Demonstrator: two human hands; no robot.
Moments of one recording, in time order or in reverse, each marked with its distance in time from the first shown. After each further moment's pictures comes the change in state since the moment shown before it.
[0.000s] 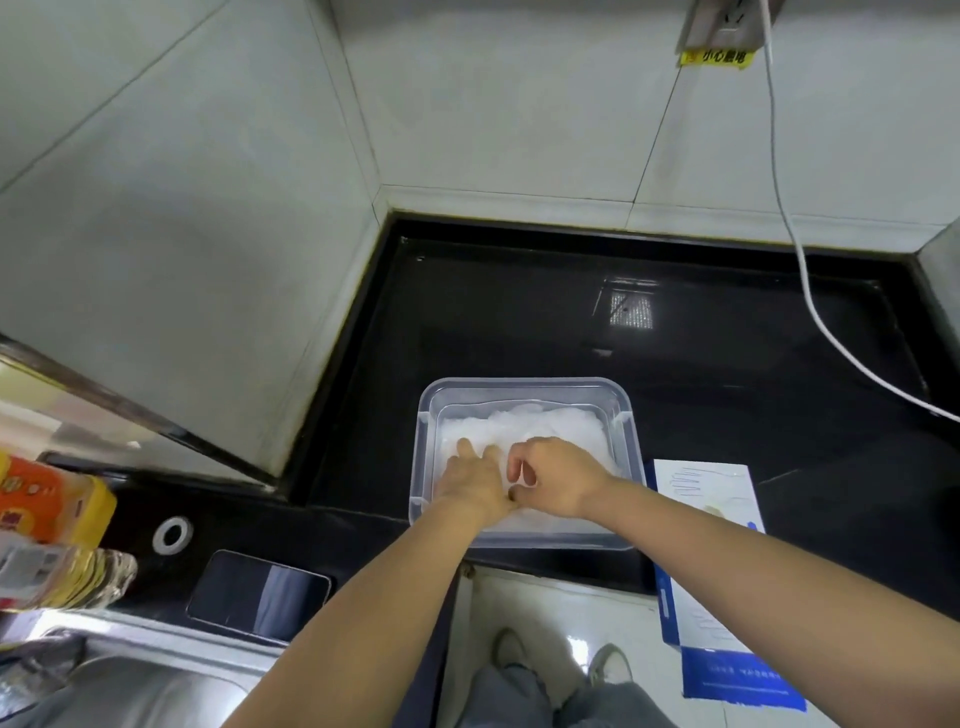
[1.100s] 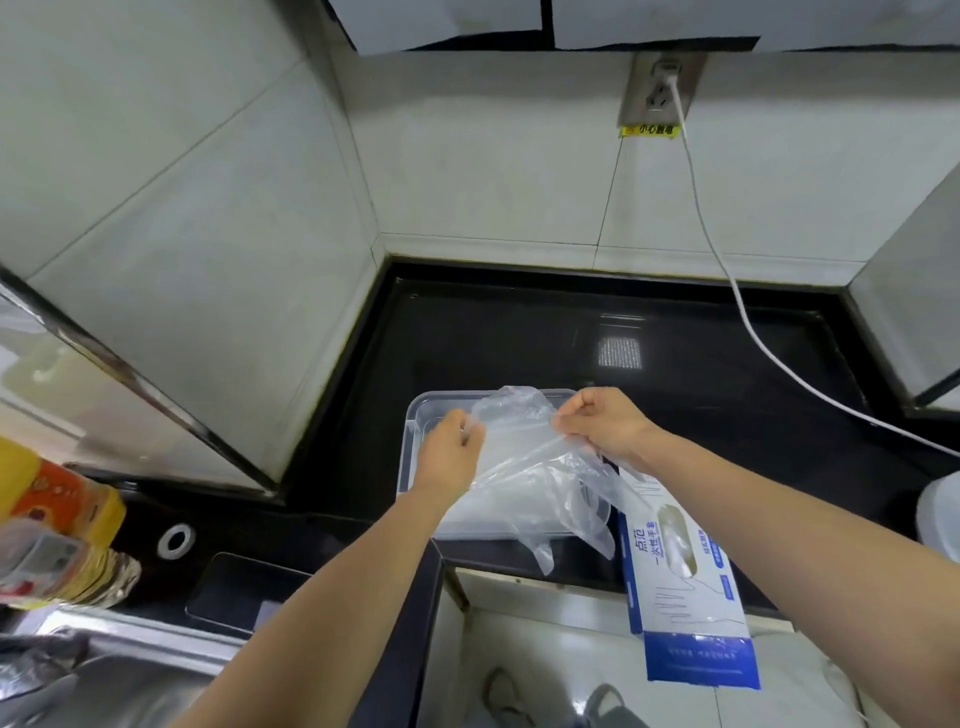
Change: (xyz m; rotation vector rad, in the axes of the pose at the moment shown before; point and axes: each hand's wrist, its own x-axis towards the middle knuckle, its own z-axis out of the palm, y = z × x) left_hand -0.038 0.018 -0.035 -0.636 0.405 0.001; right_hand -0.047 0.043 -0.070 0.865 0.290 0.288
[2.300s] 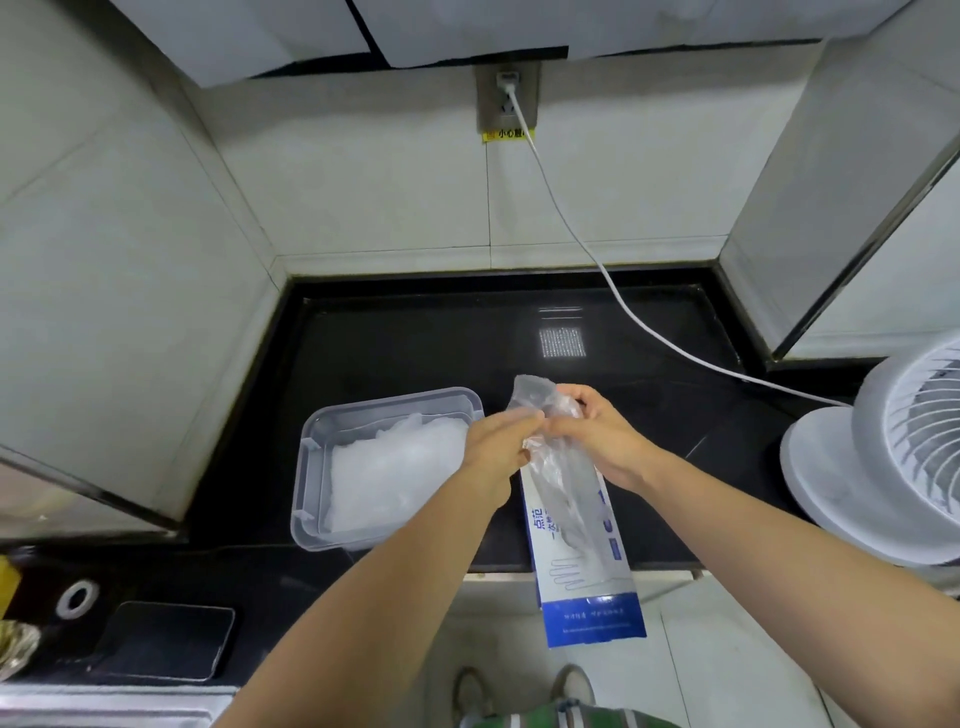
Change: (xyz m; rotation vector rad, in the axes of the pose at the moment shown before) left_hand -0.043 0.119 0.120 -0.828 -0.298 -0.265; right_hand -0.055 0.069 -0.091 0.475 -0.012 -0.078
